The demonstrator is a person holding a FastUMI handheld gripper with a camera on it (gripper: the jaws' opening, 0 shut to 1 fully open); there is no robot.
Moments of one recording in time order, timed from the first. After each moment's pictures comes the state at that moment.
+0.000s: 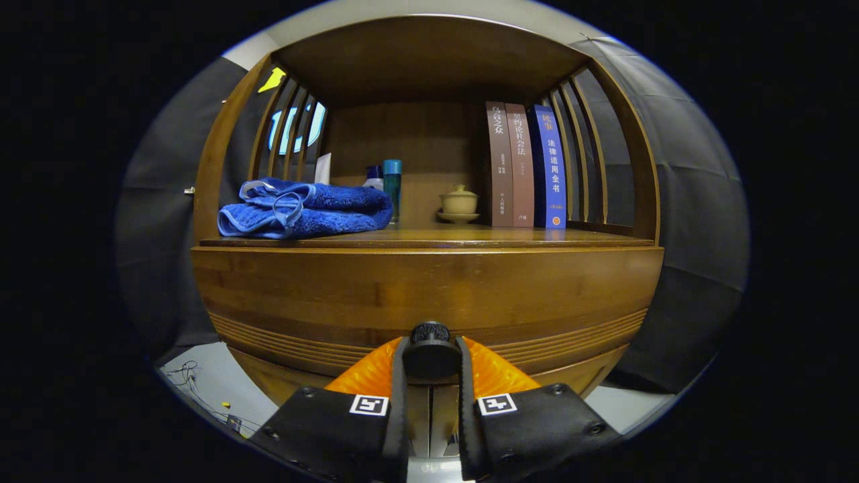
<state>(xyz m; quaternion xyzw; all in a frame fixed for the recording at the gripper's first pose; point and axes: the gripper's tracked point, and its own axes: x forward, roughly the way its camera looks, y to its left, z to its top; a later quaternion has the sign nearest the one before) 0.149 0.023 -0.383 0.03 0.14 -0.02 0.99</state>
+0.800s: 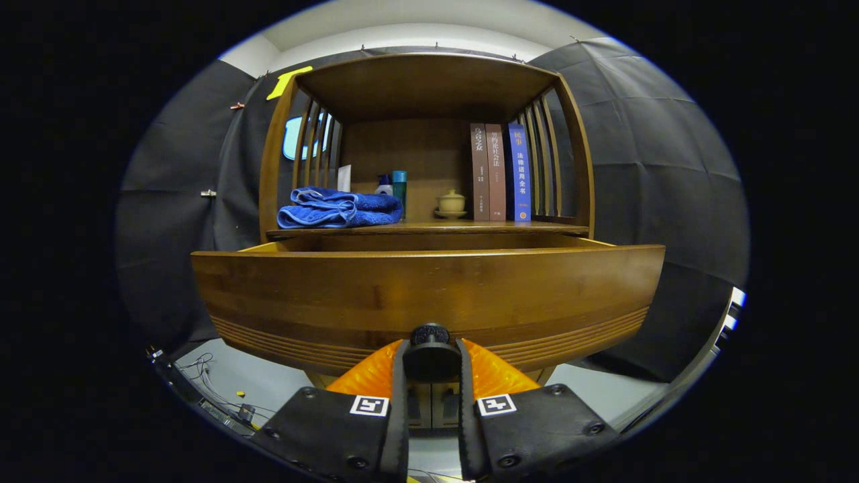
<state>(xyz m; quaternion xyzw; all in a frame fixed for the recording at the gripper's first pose) 0.007 0.019 -0.360 0.04 0.14 -0.02 0.99</state>
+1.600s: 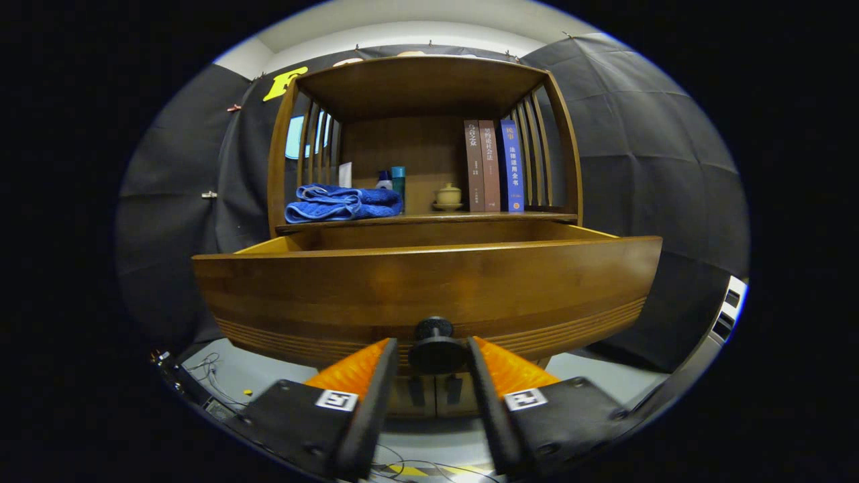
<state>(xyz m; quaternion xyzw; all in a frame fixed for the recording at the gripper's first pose) -0.032 0.026 -0.360 0.06 0.15 -0.02 0.99</state>
